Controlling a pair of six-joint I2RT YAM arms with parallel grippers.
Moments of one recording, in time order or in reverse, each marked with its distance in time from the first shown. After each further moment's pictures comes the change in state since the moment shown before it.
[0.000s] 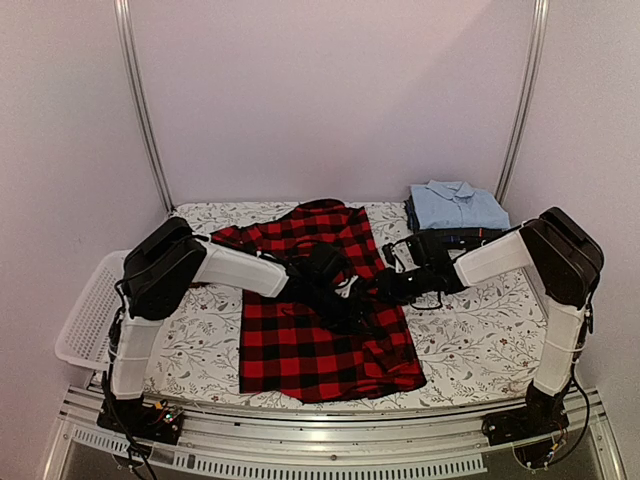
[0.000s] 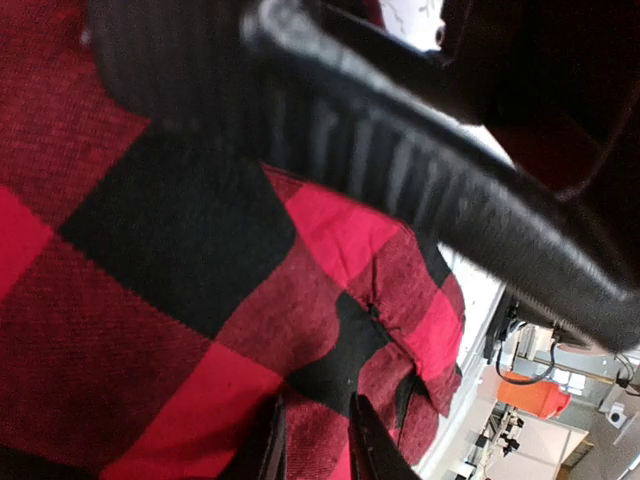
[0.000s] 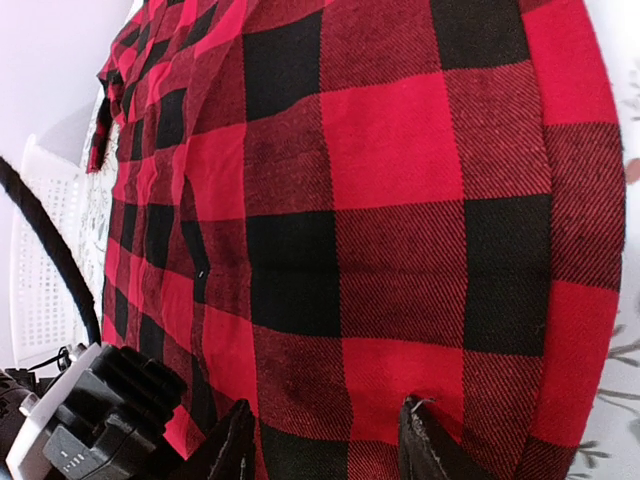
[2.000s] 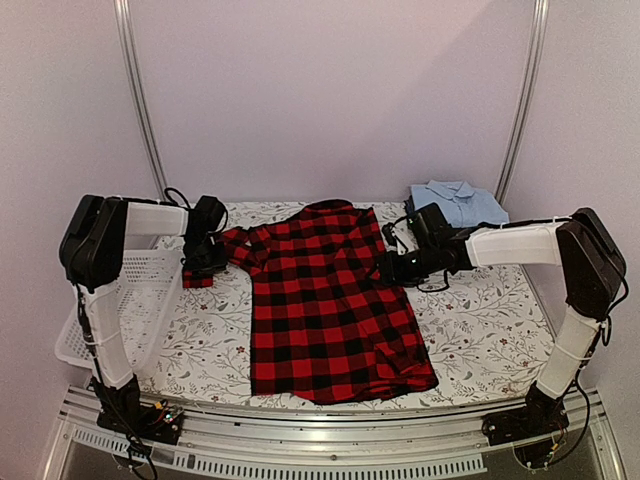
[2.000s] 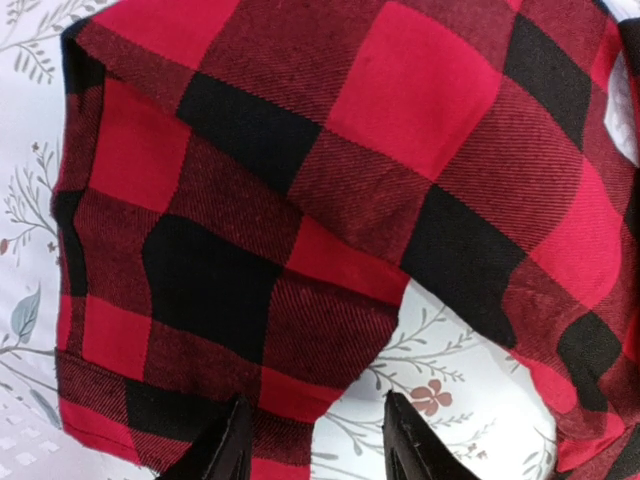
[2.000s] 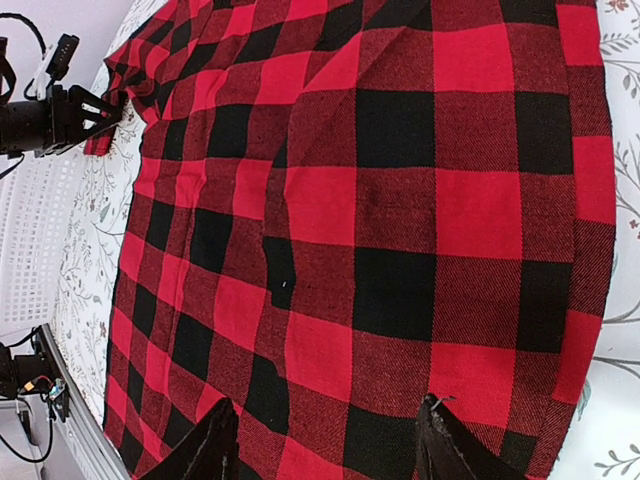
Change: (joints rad) left arm 0.656 -0.193 -0.074 -0.456 -0.801 0.270; right arm 0.014 -0.158 0.119 -0.319 0.076 -0.144
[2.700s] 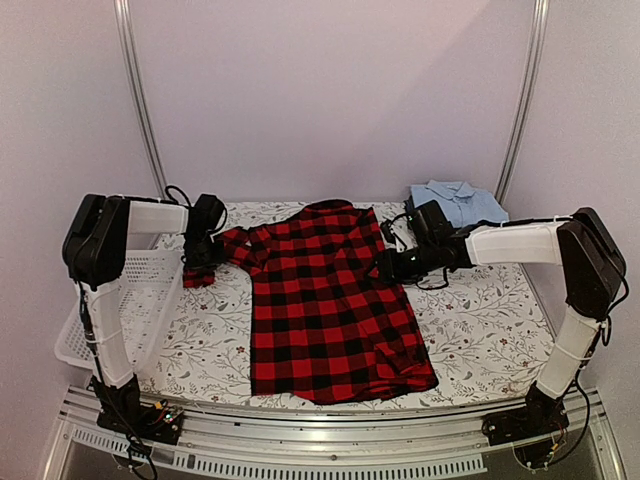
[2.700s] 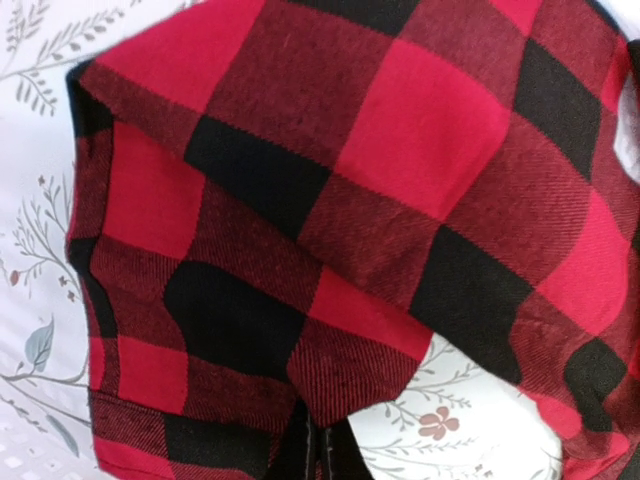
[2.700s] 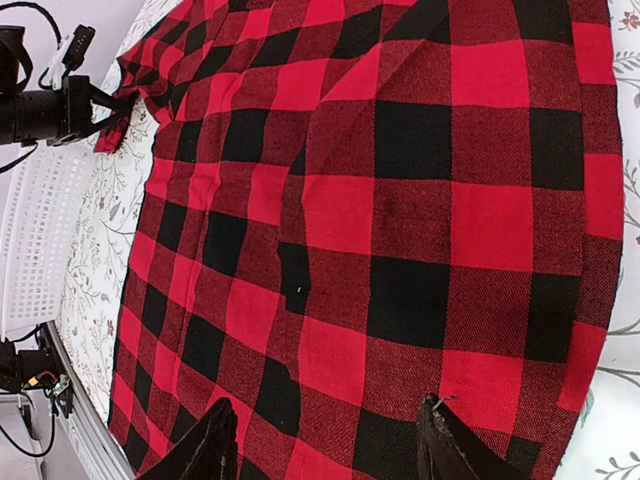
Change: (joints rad) left arm 0.014 0.030 0.025 0.003 -0.014 0.040; right arm 0.001 0.000 0.018 -0.003 -0.016 -0.014
